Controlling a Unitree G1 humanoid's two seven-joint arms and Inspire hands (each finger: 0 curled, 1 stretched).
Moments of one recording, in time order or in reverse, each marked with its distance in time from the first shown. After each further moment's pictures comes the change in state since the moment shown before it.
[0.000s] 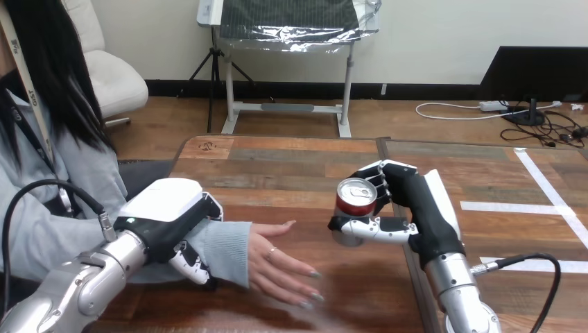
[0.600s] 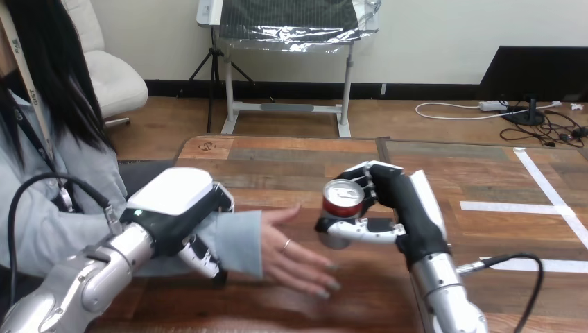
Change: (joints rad) left arm 0.015 0.000 0.019 -0.100 0.000 0.002 -0.007; right arm -0.005 0.042 0.013 0.000 0.023 0.000 0.031
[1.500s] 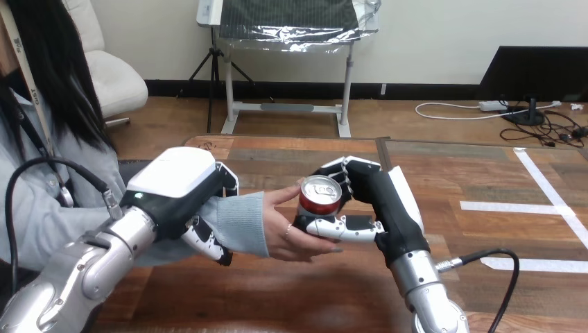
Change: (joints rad) left arm 0.000 -0.002 0.036 -0.101 -0.008 0.046 -0.031; right arm 0.000 0.061 0.011 -0.038 0.003 -0.020 0.017
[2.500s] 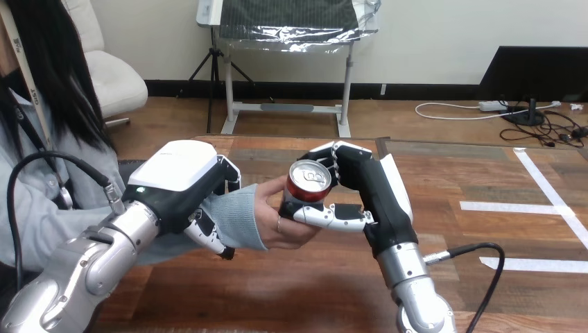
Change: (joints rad) left arm 0.000 -0.012 0.006 -0.036 -0.003 0.033 -0.012; right arm 0.007 0.061 0.005 -0.074 0.038 -0.014 0.024
